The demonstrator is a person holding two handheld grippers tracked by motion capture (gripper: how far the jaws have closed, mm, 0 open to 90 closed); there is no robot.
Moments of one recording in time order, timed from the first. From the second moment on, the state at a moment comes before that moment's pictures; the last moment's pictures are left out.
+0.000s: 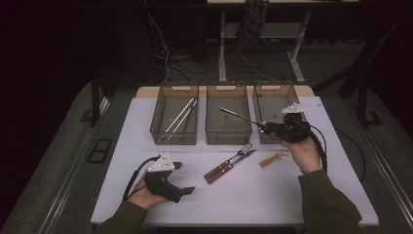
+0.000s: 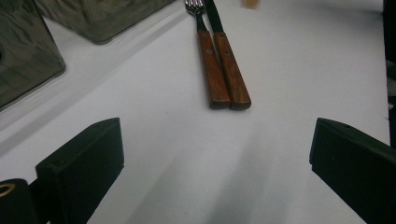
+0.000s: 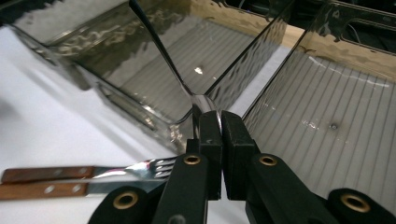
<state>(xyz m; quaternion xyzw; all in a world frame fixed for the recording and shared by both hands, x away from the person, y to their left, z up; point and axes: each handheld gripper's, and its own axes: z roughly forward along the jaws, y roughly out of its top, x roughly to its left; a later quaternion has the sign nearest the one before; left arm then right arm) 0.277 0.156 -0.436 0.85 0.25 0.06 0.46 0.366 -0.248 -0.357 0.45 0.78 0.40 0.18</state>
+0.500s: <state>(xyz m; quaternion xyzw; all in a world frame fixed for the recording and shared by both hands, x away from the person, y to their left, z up) 0.277 0.155 -0.436 0.85 0.25 0.06 0.46 0.418 -0.211 -0.349 0.48 0.78 0.35 0.20</state>
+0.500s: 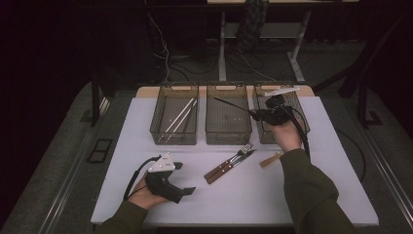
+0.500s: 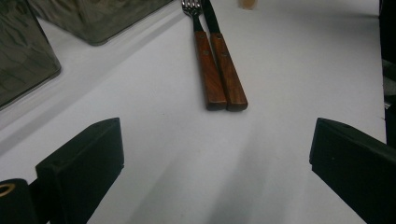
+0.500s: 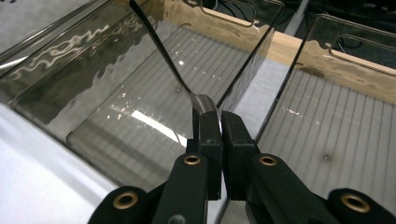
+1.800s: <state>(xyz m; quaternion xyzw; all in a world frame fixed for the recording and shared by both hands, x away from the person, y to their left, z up) 0.277 0.154 -0.436 0.85 0.24 0.05 0.46 0.420 -0.194 -0.353 0.45 0.79 0.39 0.15</state>
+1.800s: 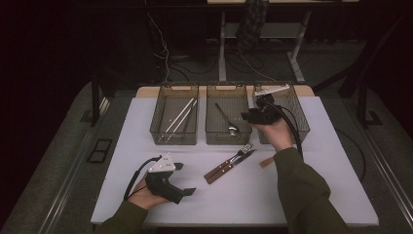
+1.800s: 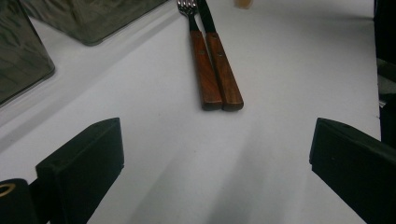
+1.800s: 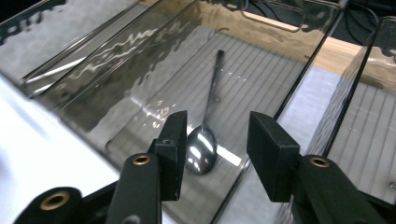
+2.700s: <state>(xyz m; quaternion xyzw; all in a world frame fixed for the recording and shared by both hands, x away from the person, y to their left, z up) 0.277 0.154 -0.436 0.85 0.25 0.06 0.45 0.366 -0.268 -0.395 0.42 0.83 0.34 0.14</state>
